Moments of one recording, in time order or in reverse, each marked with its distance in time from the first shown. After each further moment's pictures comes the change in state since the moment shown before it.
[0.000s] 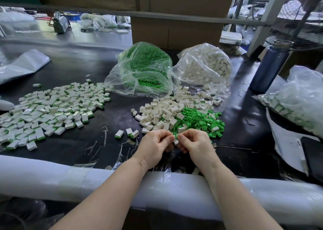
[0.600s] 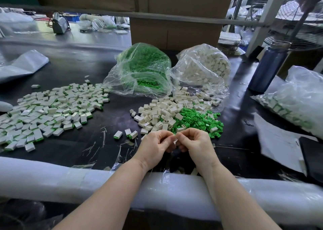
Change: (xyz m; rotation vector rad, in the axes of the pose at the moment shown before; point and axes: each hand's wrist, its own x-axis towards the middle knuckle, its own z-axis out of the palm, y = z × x) left_hand -0.002 0.006 0.002 -0.008 -0.032 0.004; right_hand 0.000 0.002 -0.002 0.128 0.034 -0.011
